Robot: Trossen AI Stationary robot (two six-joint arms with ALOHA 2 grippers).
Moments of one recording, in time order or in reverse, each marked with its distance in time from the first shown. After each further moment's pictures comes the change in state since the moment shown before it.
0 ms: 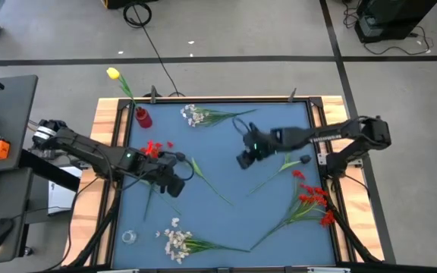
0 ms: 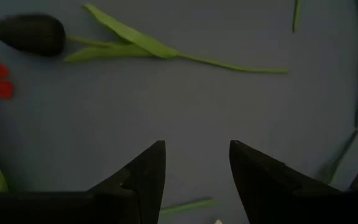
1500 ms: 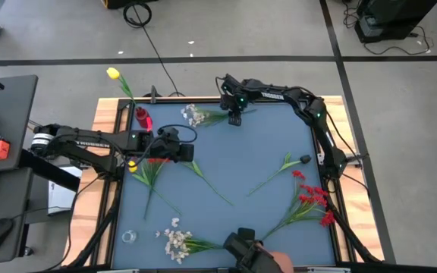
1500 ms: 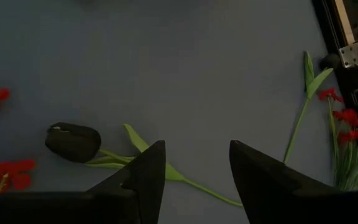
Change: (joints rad) left arm 0.311 0.004 0.000 0.160 -0.073 -0.061; right arm -0.501 0.766 0.803 -0.310 -0.094 -1.260
